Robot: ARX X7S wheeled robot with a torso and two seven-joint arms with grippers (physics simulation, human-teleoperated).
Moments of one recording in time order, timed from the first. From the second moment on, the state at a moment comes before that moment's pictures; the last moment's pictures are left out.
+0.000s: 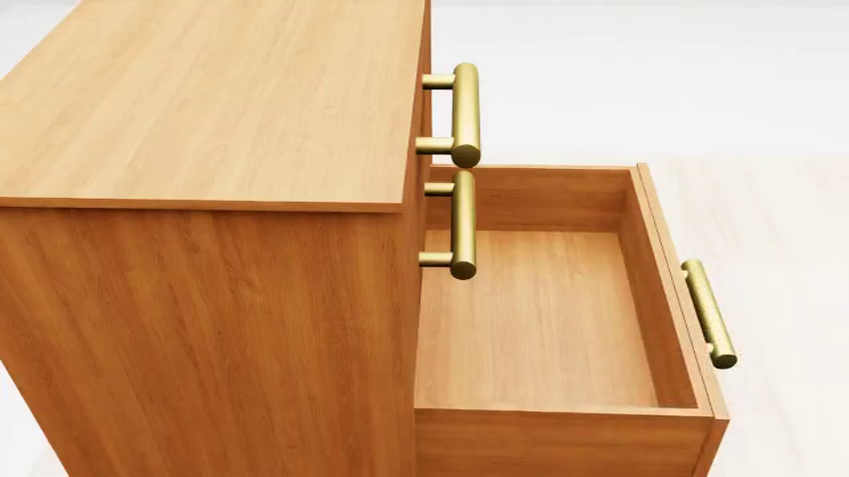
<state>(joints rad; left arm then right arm) 0.45 -0.39 0.29 0.27 -0.17 0.34 -0.46 0.53 0.48 0.68 0.31 0.37 0.92 0.64</state>
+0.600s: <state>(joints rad) 0.44 -0.40 0.29 0.26 -0.17 0.34 -0.47 0.53 0.48 0.67 0.39 0.39 0.90 0.59</state>
